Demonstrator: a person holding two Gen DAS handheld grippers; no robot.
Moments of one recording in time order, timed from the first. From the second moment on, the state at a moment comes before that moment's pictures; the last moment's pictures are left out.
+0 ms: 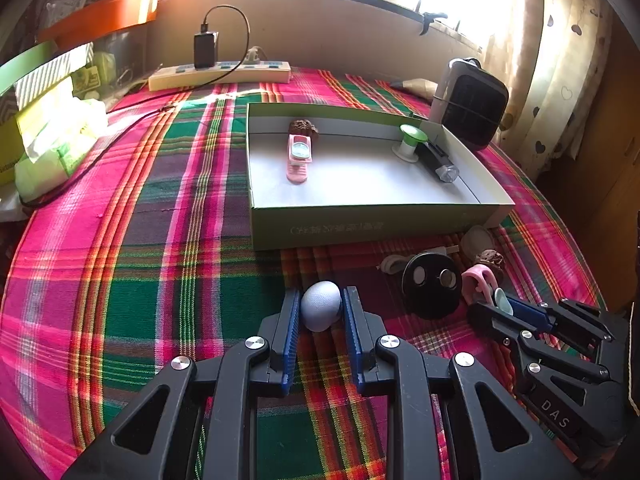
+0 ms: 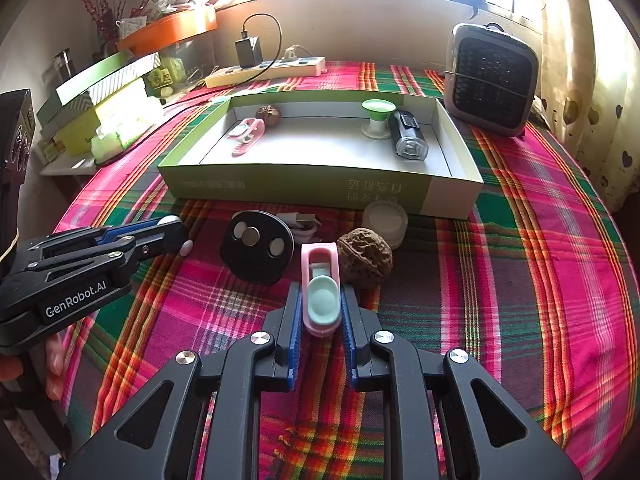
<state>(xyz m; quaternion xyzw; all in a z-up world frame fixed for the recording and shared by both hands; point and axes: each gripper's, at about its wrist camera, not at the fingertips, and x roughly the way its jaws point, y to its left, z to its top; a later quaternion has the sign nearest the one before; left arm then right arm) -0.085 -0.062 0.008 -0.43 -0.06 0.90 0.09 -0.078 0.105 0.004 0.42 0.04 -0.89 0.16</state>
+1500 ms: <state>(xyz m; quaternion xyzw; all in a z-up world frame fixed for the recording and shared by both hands) -0.111 -0.056 0.052 -0.40 -0.05 0.91 0.09 -0.117 0.104 0.056 0.40 0.03 -0.89 0.21</state>
